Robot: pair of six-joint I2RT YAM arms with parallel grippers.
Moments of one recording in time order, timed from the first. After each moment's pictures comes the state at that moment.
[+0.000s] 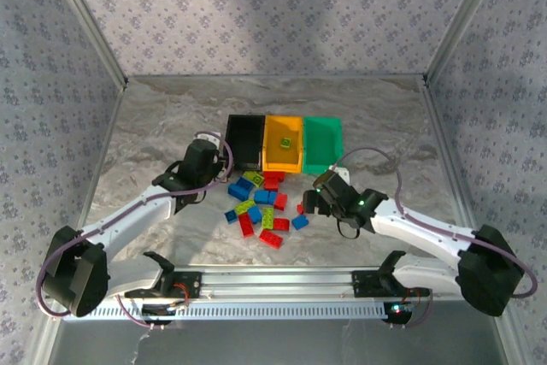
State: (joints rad) left arm -0.56 1.17 0.69 -0.20 -0.21 -0.34; right arm 0.82 1.15 0.62 -0.52 0.25 0.80
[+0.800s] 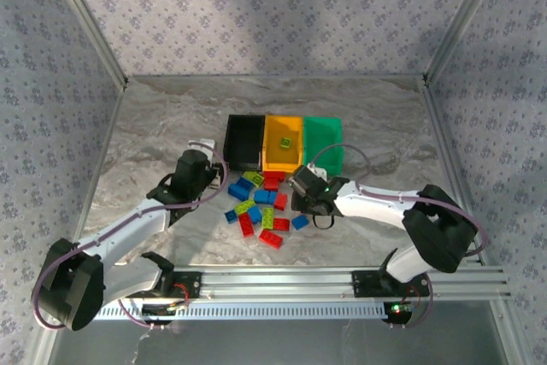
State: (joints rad) left arm -0.53 1.09 0.54 -0.05 -0.21 -0.26; right arm 0.86 1.50 0.78 -0.44 0.19 0.92
